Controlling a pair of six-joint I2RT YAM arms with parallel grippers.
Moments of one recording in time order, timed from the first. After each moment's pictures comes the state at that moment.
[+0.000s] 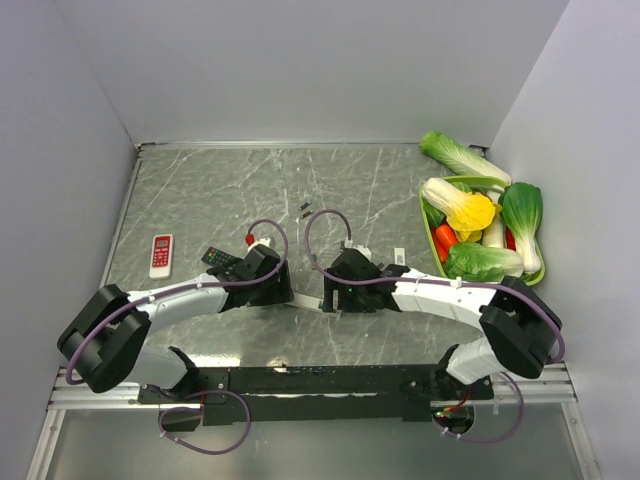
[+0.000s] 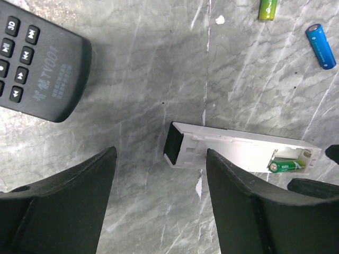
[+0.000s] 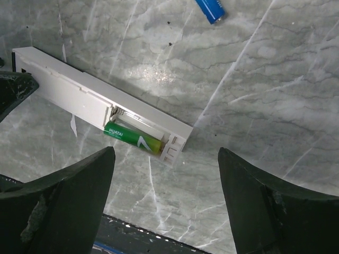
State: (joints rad) left arm -0.73 1.36 0.63 -0.23 -0.10 -0.78; right arm 0.89 1.42 0.75 -0.38 0.09 0.84
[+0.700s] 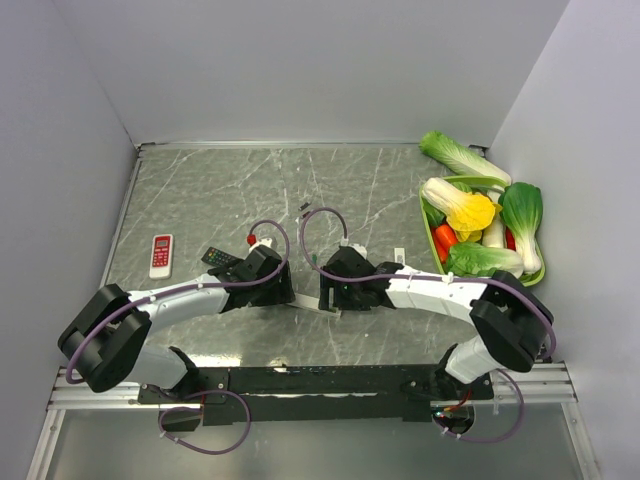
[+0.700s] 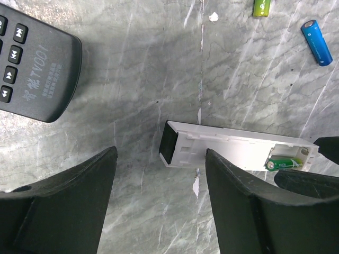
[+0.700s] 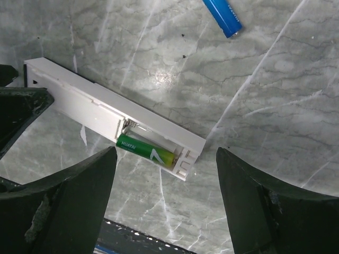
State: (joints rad) left arm -0.74 1.37 0.63 -0.22 -0.10 -0.78; right arm 0.89 1.47 0.79 -0.35 0.09 0.85
